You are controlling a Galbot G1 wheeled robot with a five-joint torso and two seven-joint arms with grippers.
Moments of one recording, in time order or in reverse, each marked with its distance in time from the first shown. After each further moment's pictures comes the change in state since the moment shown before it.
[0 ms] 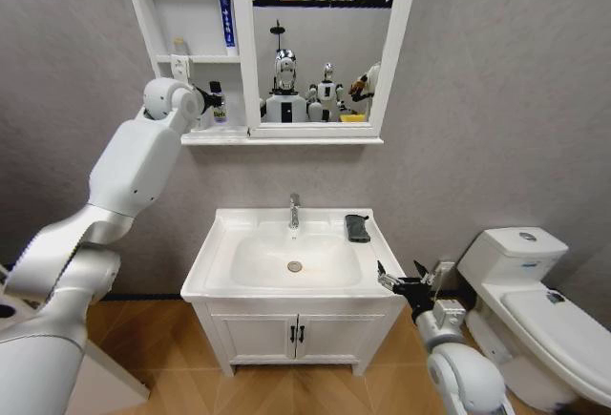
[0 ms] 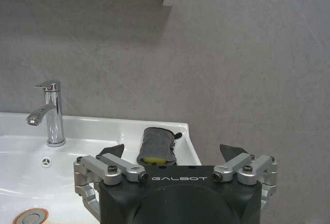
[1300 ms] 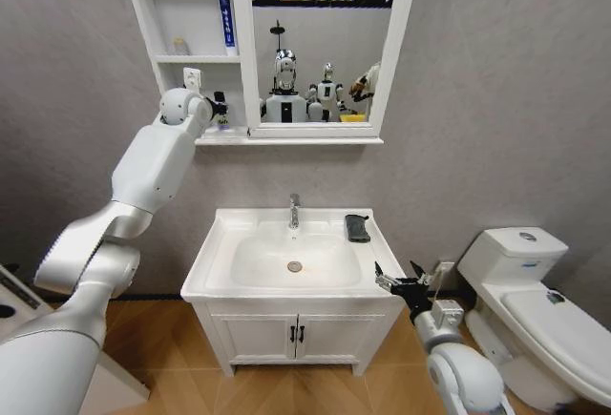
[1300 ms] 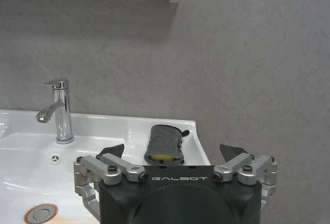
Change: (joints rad) left arm 0.003 -0.067 -0.023 0.115 0.102 -0.025 0.025; right arm -0.003 -0.017 -0.009 -0.011 0.021 0.006 -0.013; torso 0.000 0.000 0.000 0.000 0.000
